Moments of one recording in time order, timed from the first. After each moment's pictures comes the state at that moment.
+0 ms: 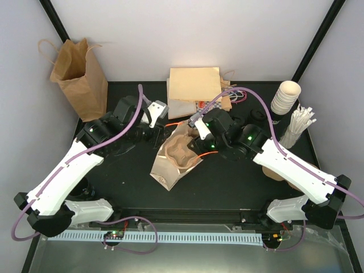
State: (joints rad) left arm -0.73 1.18 1.50 -1.04 0.13 -0.23; right arm 0.92 1.30 1.38 -0.88 -0.11 0.22
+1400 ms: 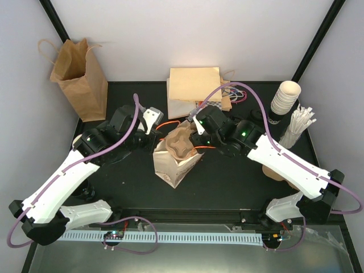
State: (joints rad) left arm -0.73 1.08 1.36 -0.99 0.04 -0.24; right arm 0.93 1.38 1.46 -0.93 0.09 0.24
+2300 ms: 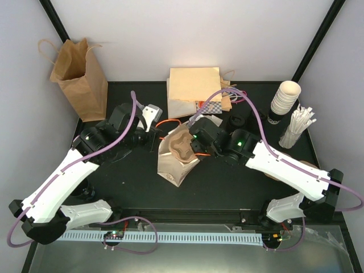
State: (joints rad) left arm -0.73 1.09 1.39 -1.00 0.04 -0.29; right arm 1.05 1.37 1.42 -0.95 0.36 0.28
